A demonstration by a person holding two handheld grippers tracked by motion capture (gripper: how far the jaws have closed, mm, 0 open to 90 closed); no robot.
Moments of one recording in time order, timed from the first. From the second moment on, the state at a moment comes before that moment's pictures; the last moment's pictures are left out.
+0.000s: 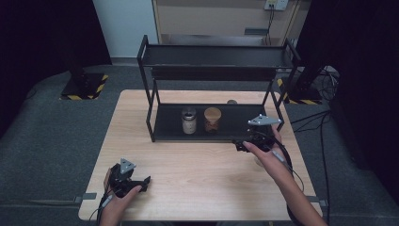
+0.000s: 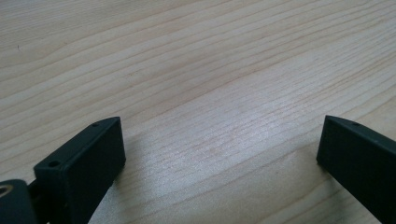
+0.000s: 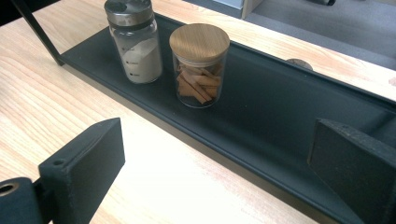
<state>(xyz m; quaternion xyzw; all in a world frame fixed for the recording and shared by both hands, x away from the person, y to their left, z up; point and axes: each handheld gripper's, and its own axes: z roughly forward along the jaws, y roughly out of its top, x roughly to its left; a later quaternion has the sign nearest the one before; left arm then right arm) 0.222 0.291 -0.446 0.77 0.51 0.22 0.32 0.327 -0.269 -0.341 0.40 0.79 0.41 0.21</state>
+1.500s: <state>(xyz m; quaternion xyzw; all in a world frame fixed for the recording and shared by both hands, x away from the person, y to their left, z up) 0.221 0.290 -0.446 0.77 0.51 0.22 0.32 0.294 -0.331 -0.346 0.44 0.77 0.41 0.22</state>
